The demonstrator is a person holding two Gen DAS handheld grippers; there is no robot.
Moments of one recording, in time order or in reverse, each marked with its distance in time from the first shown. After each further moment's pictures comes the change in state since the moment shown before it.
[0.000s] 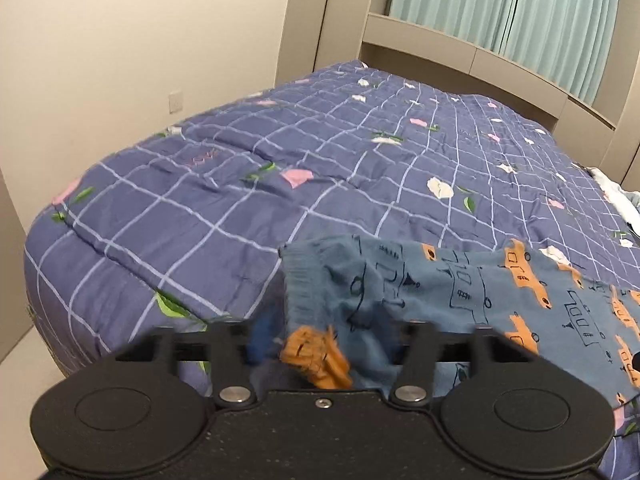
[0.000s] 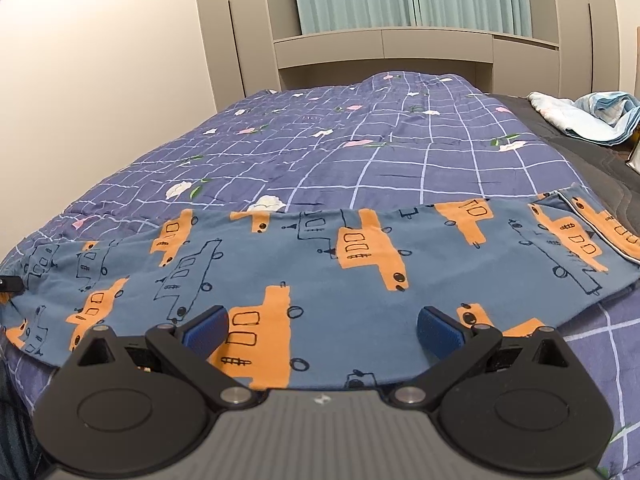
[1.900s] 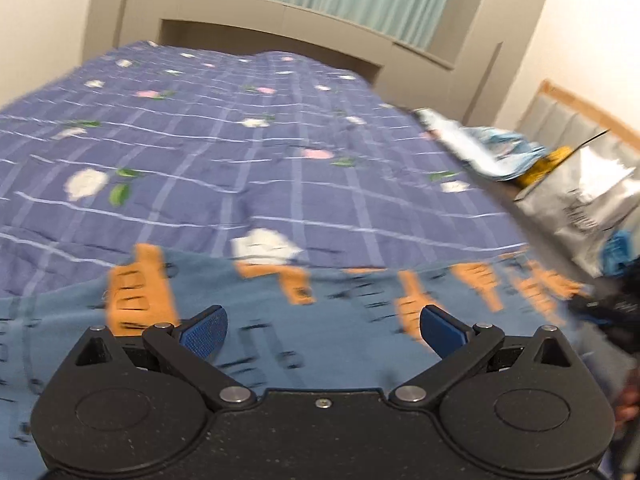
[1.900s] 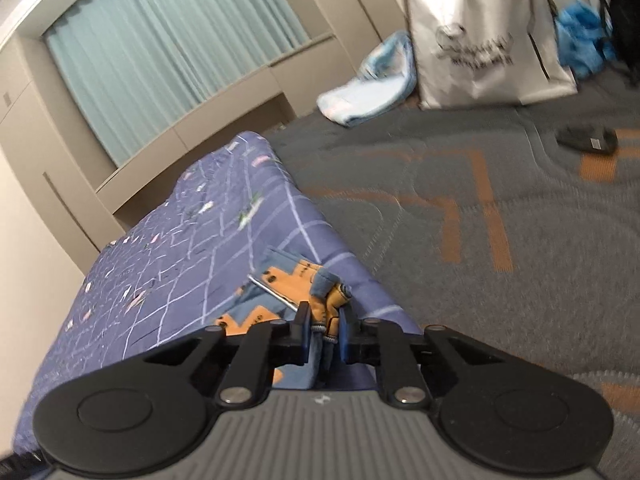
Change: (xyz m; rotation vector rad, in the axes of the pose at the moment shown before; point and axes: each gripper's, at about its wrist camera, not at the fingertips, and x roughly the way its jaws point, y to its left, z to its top) left arm 0.092 -0.248 0.004 0.193 0.096 -0.529; right arm -0.029 -0.214 0.013 0.547 -0.214 -0.261
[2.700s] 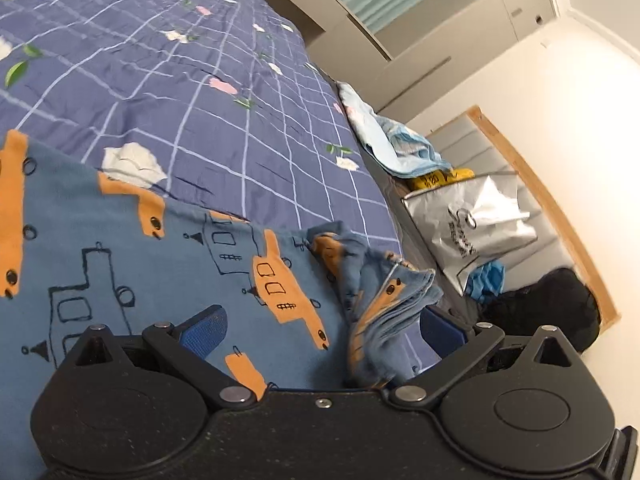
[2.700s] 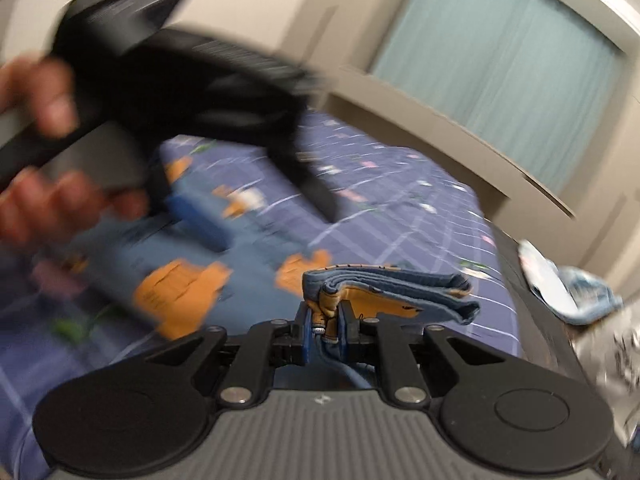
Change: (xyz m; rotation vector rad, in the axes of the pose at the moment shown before) left arm 0.023 -0.008 -0.009 -0.251 0.137 -0.383; right arm -0.062 0.201 -0.142 -1.158 0.014 0.194
